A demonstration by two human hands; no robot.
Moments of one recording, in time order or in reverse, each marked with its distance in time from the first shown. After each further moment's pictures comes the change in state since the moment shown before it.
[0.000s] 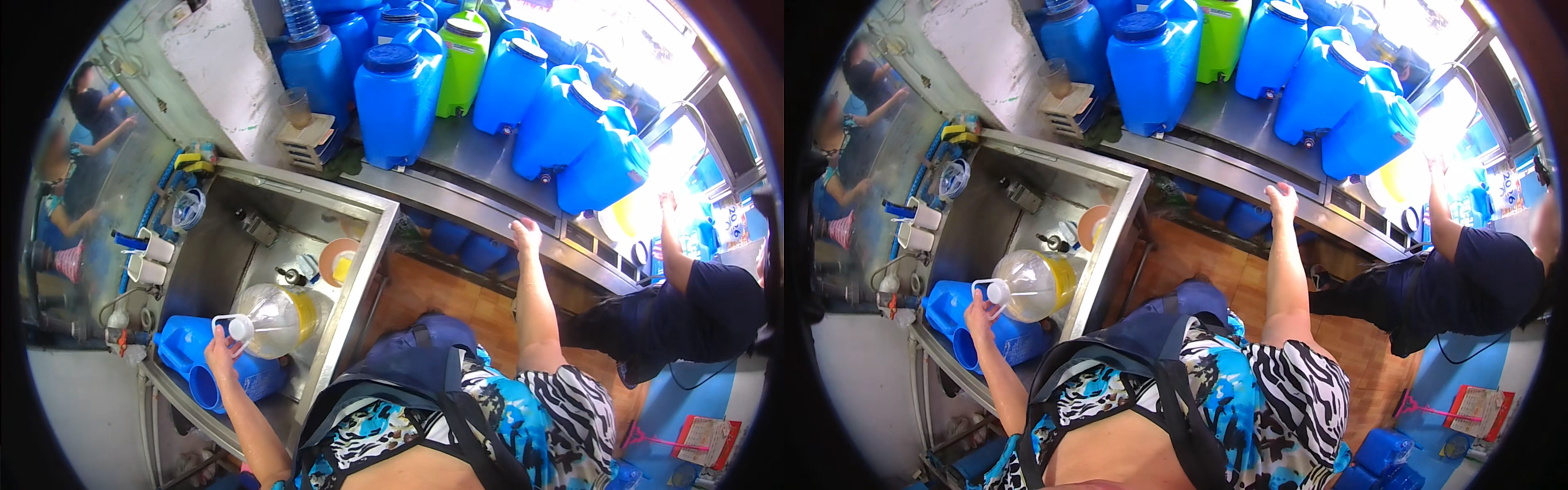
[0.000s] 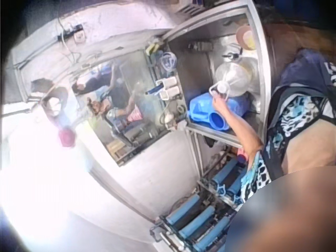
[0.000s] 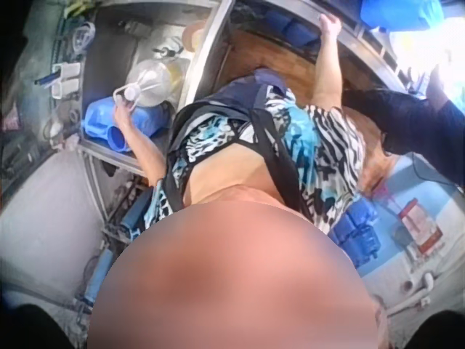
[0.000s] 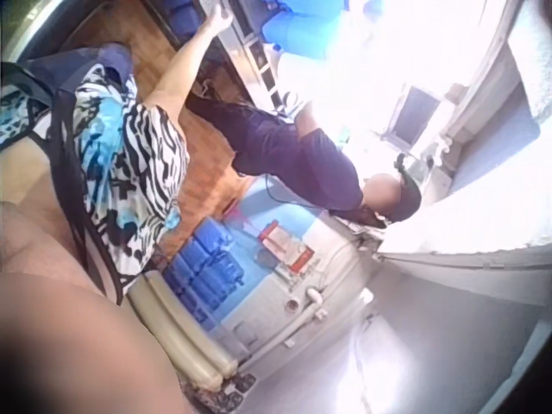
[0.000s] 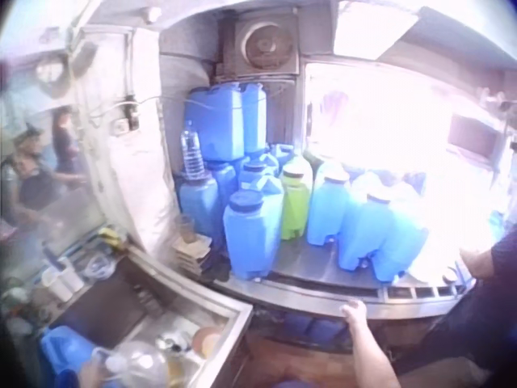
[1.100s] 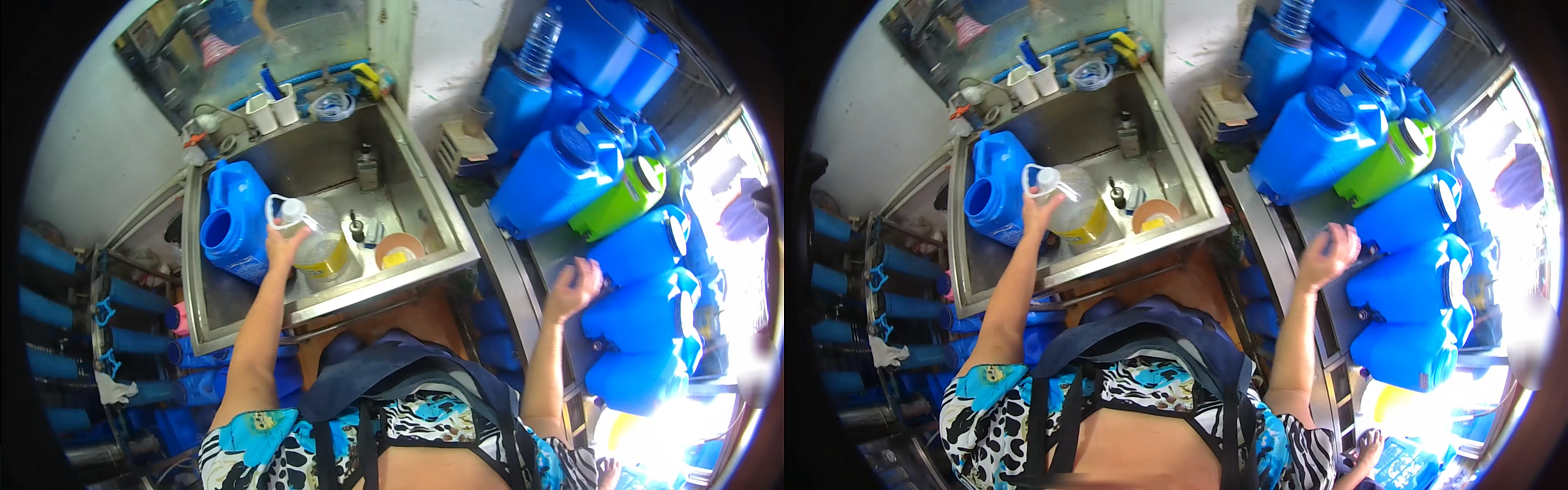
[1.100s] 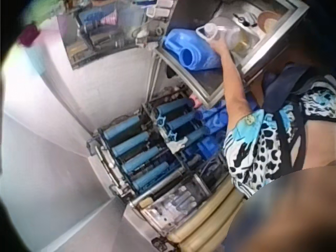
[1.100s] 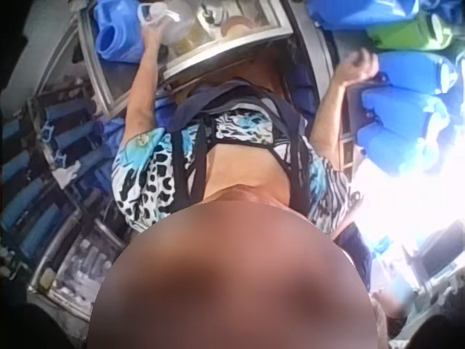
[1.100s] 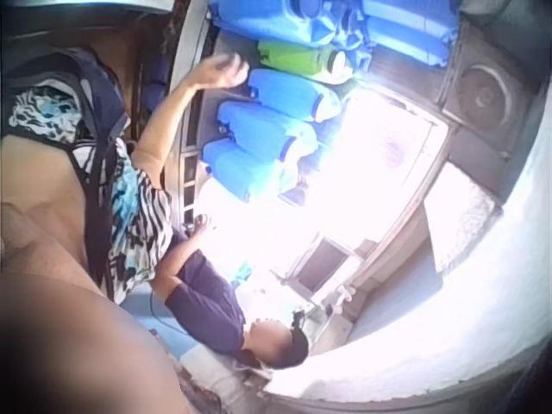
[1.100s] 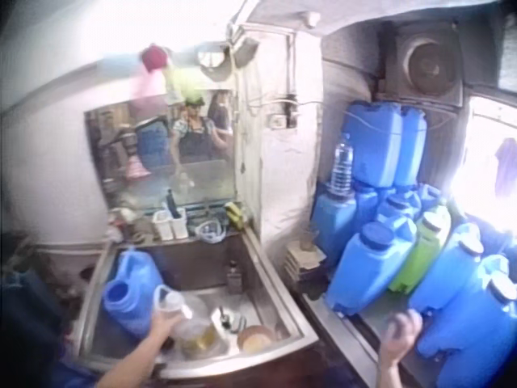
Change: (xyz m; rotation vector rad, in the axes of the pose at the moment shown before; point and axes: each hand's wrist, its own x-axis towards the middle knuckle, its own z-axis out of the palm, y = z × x) left_hand -0.034 -0.041 0.098 0.230 0.600 0.267; right_hand -0.026 -0.201 0.097 0.031 0.002 -1.446
